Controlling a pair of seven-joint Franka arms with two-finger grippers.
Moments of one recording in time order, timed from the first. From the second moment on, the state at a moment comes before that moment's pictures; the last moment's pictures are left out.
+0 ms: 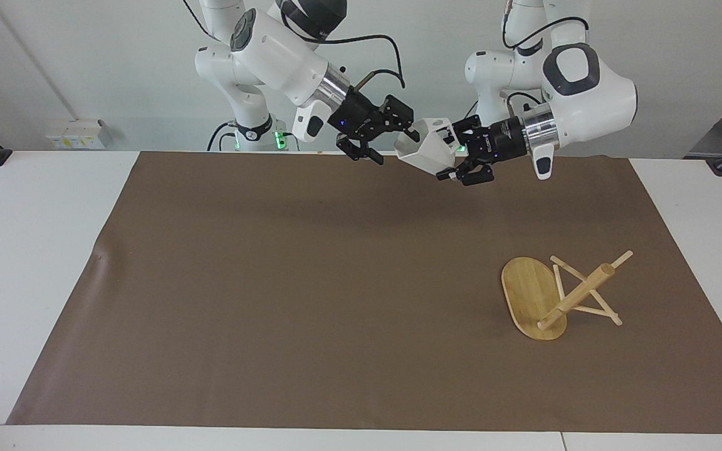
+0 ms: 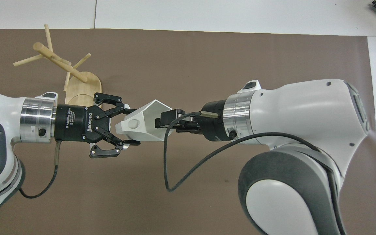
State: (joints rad) left arm -0.15 -0.15 -0.06 -2.09 -1.15 1.83 -1.48; right arm -0.05 0.00 0.54 -1.78 0.81 2.10 0.27
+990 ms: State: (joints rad) left arm -0.08 -0.14 -0.05 -2.12 -0.81 1.98 -1.76; right arm -0.10 0.01 0.53 -1.78 0.44 2.10 0.27
